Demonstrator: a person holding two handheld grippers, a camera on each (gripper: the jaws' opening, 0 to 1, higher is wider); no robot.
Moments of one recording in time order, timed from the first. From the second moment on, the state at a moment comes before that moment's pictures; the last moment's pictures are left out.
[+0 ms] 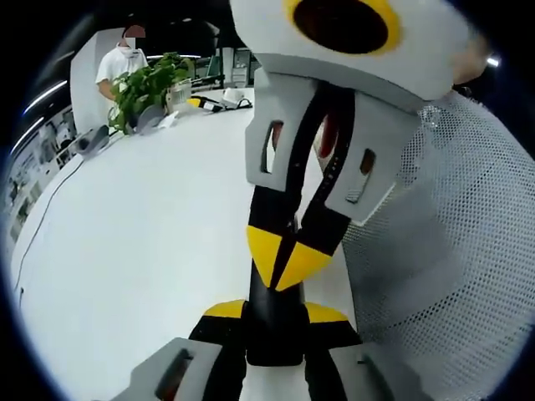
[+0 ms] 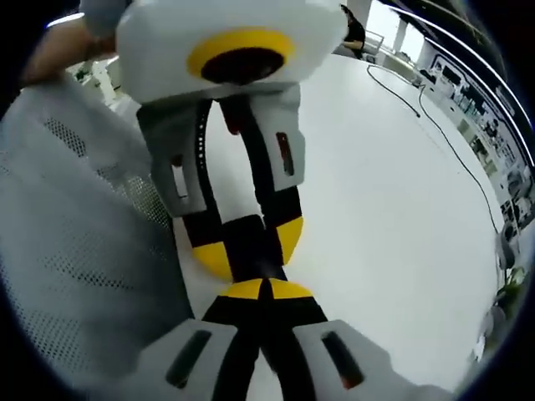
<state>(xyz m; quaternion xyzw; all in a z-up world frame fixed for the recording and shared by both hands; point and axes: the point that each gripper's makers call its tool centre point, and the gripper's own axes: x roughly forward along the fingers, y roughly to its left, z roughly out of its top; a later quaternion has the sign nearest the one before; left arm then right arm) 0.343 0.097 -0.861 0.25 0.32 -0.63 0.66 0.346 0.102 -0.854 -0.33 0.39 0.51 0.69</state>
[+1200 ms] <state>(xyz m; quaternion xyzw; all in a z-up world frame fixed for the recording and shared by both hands) 0.340 0.095 -0.862 0.31 0.33 -0.62 0.64 0.343 0.102 -0.852 -0.26 0.35 0.56 0.70</state>
